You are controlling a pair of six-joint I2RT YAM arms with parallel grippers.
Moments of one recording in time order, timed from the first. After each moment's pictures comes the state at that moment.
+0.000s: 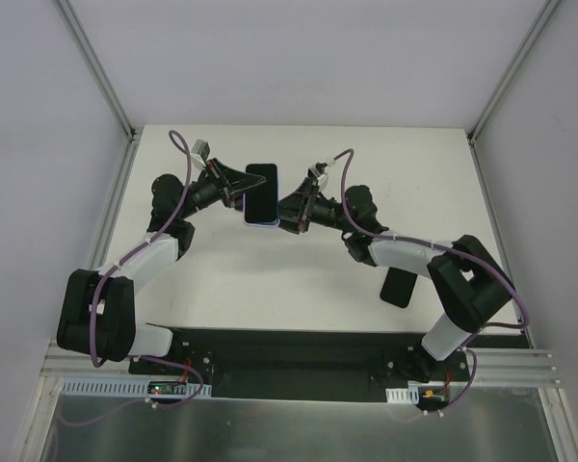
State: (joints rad) left arm -0.21 1.36 0.71 0.81 0.84 -1.58; right arm 0.69 1.63 0.85 0.89 -0.63 1.49
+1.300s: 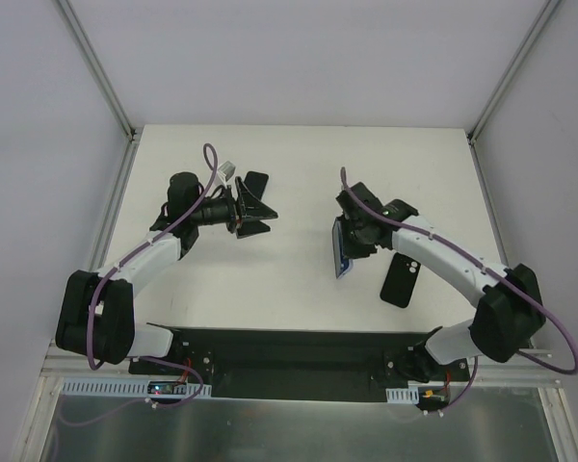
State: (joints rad) left arm -0.24 1.34 0.73 0.29 1.02 -1.14; right arm 0.67 1.38 1.12 -0.83 0.06 0.55
